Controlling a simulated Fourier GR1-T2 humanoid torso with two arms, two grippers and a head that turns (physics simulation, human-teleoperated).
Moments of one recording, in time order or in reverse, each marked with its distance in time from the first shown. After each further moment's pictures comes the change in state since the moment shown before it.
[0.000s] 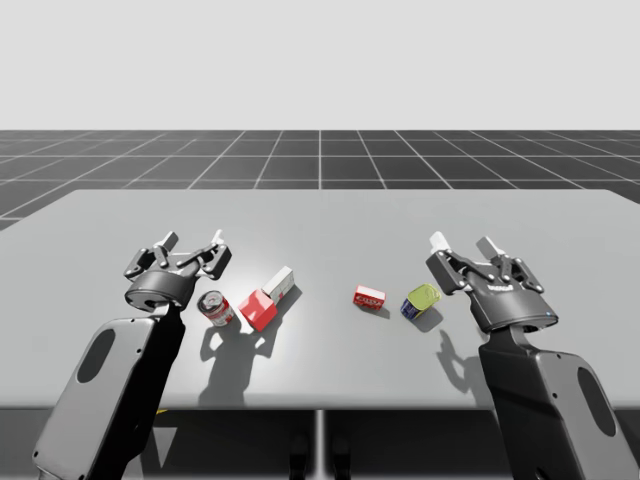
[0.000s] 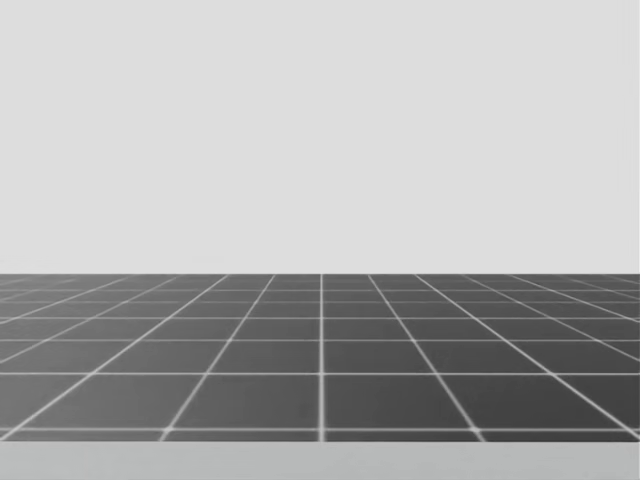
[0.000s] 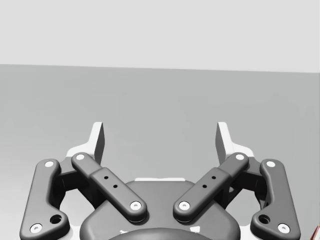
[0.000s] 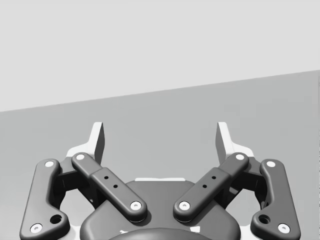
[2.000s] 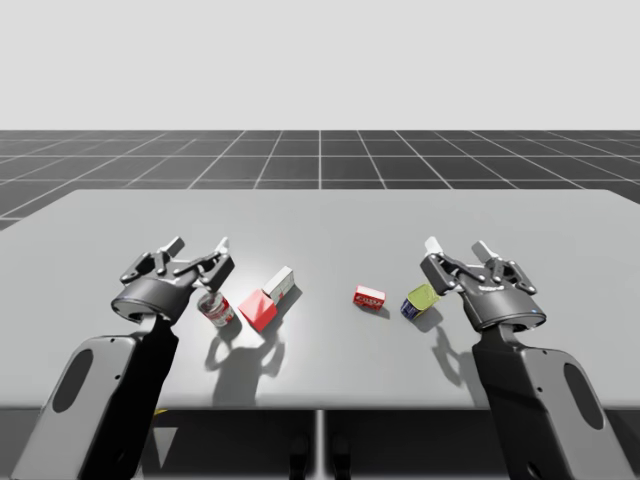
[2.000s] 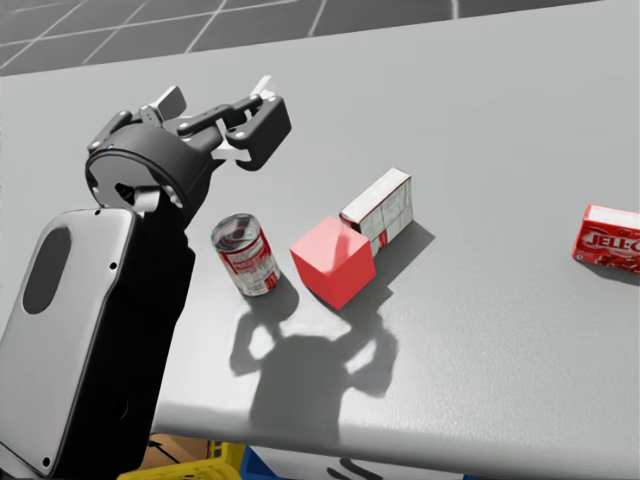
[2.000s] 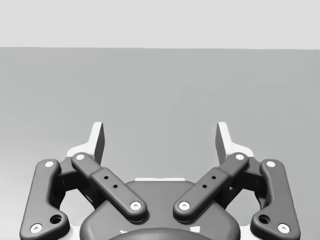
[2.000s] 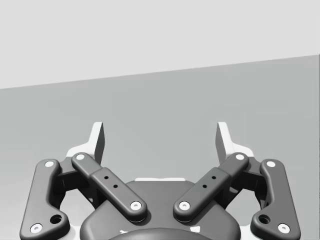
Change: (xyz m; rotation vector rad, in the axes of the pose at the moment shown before) left arm 0.016 -0.008 0.024 -0.104 0.078 0.025; right arm -0.008 0.001 -0.004 -0.034 0.055 0.045
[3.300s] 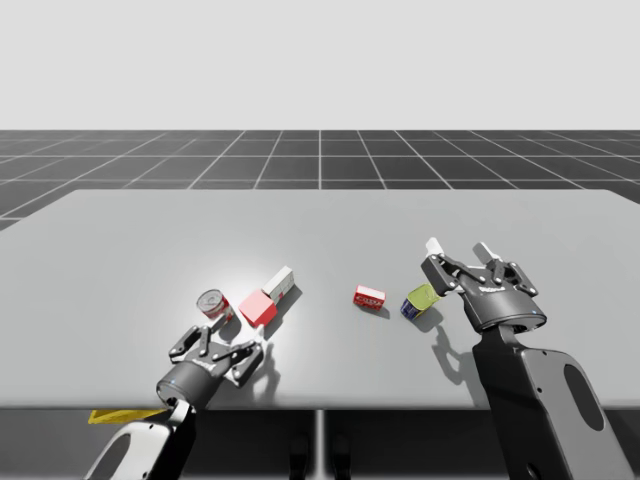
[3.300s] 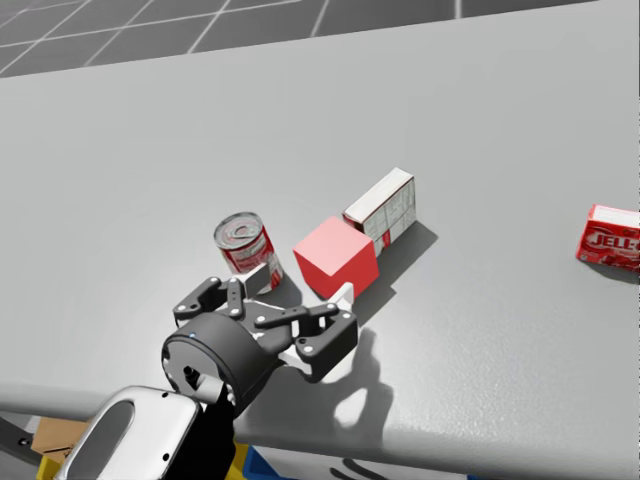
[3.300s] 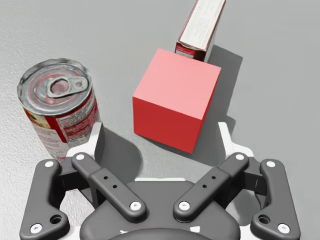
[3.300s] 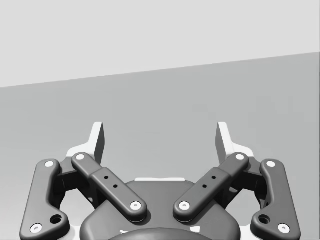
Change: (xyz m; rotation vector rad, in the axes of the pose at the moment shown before) left arm -0.110 -0.028 0.068 -0.208 0.328 -0.037; right arm -0.001 -0.001 0.001 -0.013 0.004 0.002
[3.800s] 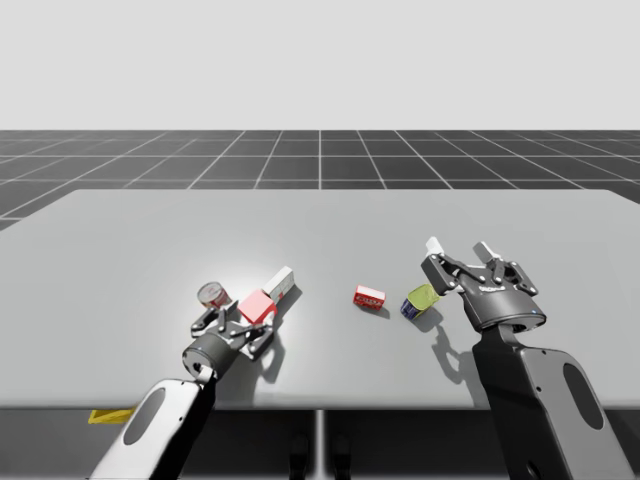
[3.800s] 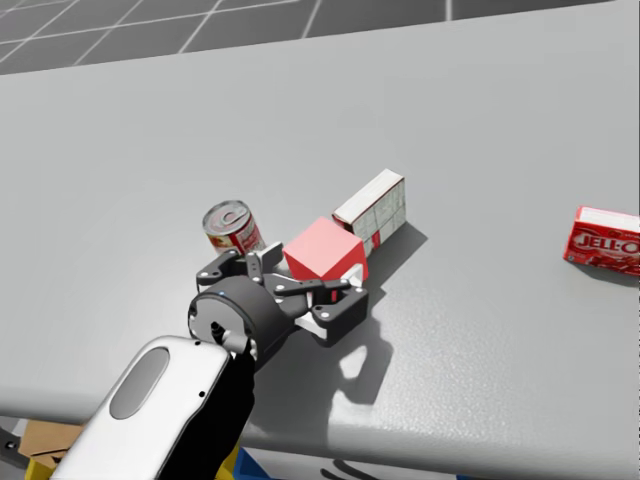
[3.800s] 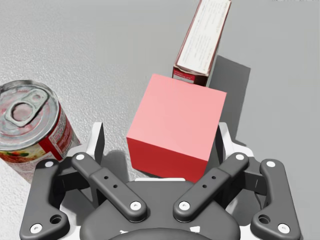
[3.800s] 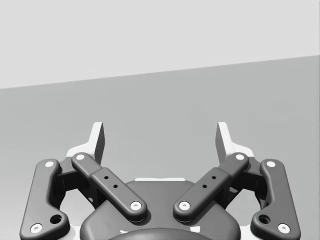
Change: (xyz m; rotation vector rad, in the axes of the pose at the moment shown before) left arm 0.009 0.002 -0.042 -0.016 0.048 -0.057; right arm 0.000 0.000 -0.001 0.000 -0.008 0.007
